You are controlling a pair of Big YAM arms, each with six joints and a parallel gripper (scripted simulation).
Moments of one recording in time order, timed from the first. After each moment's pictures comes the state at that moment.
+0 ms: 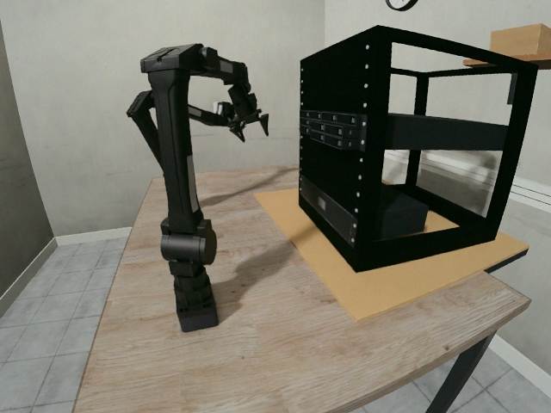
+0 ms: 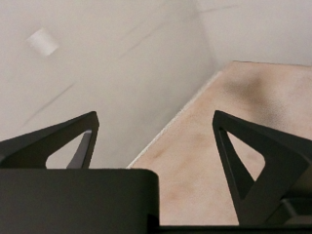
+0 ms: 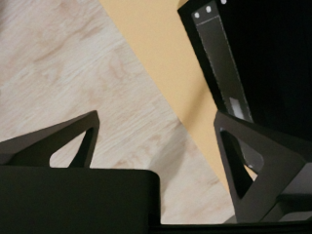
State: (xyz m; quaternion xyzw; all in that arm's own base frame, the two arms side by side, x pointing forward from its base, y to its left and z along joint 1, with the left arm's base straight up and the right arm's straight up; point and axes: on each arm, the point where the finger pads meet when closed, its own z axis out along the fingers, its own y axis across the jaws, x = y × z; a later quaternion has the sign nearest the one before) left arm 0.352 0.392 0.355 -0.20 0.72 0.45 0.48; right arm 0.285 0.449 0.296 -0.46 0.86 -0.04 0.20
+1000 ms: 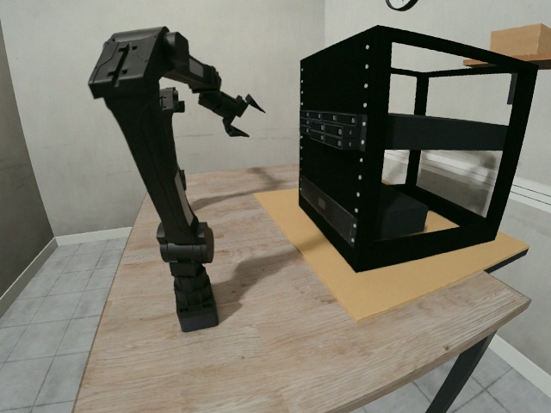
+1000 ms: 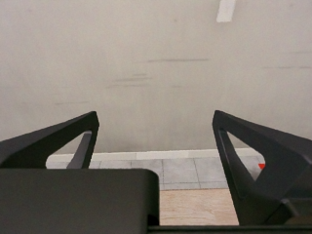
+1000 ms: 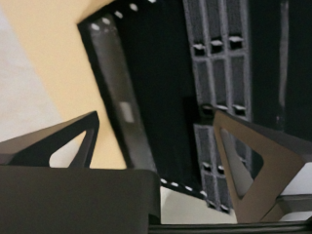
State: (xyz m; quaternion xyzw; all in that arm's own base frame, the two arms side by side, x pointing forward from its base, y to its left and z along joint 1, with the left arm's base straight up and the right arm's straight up) left arm -0.010 0.546 0.462 -0.51 0.52 0.50 0.47; right arm 0.259 0.355 0.354 -0.54 0.67 -0.26 0.44
